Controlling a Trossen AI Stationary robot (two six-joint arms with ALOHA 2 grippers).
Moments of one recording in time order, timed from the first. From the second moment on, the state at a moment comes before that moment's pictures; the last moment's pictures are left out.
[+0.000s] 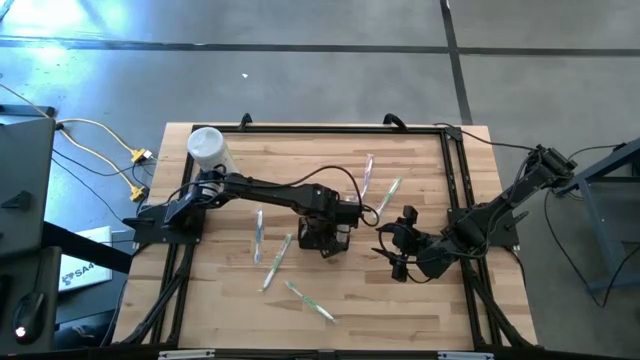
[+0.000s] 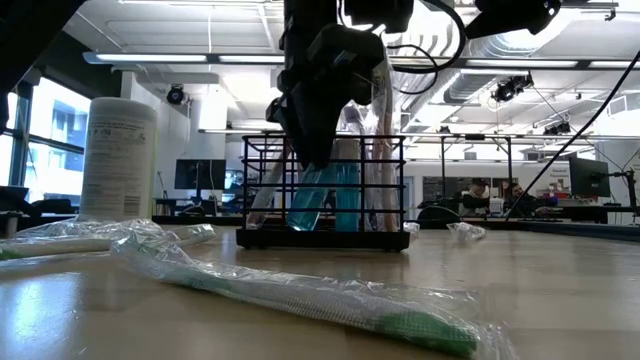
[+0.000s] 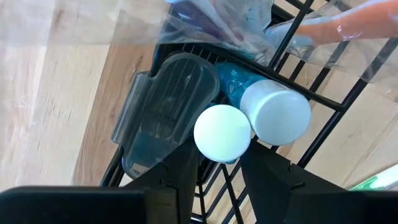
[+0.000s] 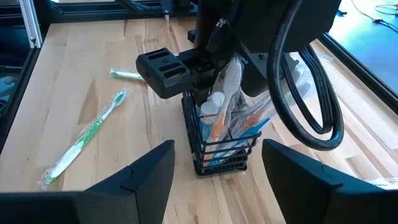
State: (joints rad) left arm -0.08 2.15 1.94 -1.20 0.04 -0.50; right arm 0.62 1.21 0.89 -0.42 0.73 0.53
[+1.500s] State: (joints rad) left arm -0.08 2.11 2.15 -1.37 0.04 -0.50; right arm 0.62 1.21 0.89 -0.42 0.73 0.53
